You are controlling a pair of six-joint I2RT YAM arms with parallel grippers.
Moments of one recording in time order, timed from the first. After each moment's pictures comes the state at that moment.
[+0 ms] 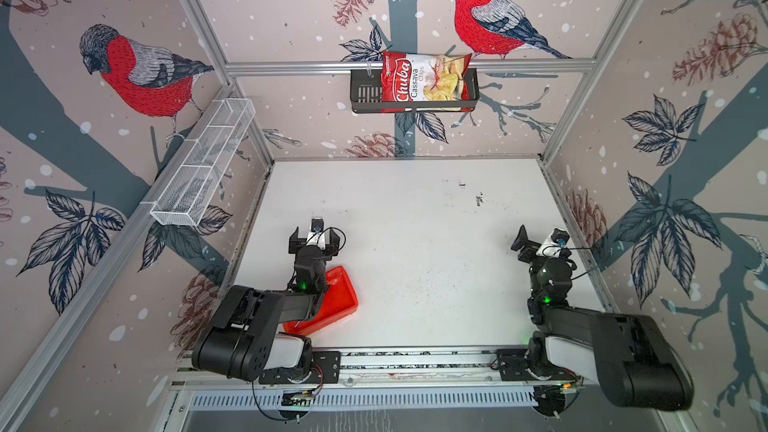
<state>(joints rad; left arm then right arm) -0.20 1.37 0.18 1.03 -0.39 0.19 0.00 1.25 0.03 1.16 0.21 0.11</state>
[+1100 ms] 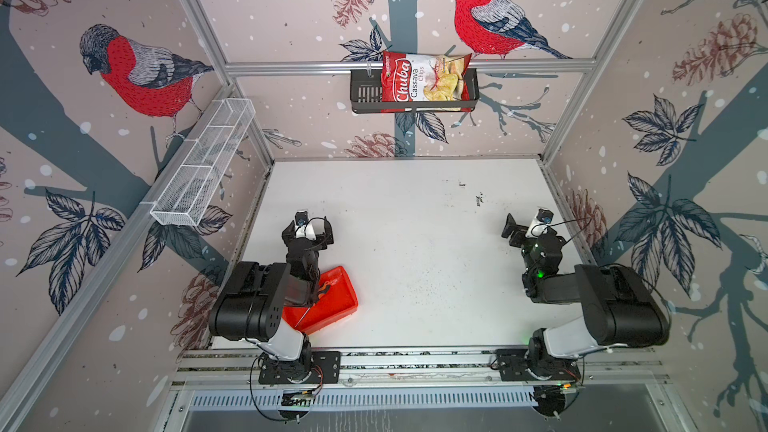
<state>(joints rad) -0.06 1.56 0.23 1.20 -0.21 0.01 0.00 1.50 0.23 1.11 0.10 0.08</state>
